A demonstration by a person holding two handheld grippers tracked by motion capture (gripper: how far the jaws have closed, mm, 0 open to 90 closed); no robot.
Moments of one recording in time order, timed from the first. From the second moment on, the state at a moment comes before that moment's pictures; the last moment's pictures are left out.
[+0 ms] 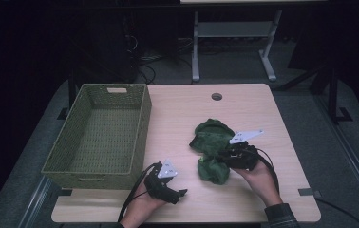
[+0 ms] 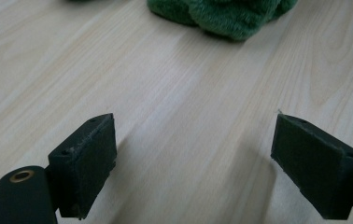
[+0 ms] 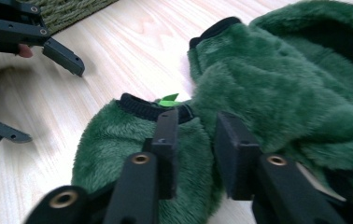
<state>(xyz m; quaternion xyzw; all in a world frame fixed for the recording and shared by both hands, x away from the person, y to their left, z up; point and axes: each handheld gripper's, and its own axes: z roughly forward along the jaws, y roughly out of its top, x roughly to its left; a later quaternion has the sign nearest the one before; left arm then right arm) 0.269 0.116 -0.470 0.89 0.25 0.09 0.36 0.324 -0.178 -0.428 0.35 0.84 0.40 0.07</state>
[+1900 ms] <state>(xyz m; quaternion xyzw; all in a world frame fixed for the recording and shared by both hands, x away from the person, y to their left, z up) 0.470 0.054 -0.447 0.88 0.28 0.09 0.38 0.448 -0.221 -0.452 0.42 0.83 0.36 0.08</state>
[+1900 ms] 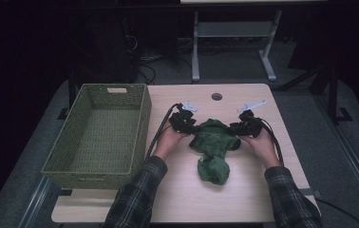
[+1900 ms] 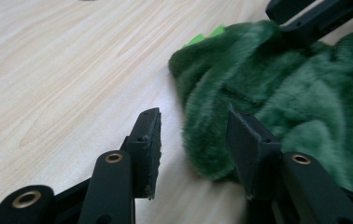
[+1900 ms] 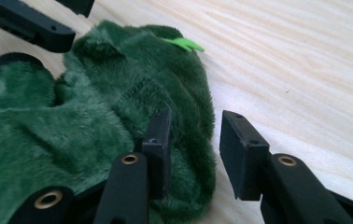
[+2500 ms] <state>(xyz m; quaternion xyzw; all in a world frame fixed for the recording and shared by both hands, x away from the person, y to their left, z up) 0.478 0.045 -0.465 0.89 0.28 0.06 0.37 0.451 -0.218 -0.462 0.42 0.83 0.35 0.06</state>
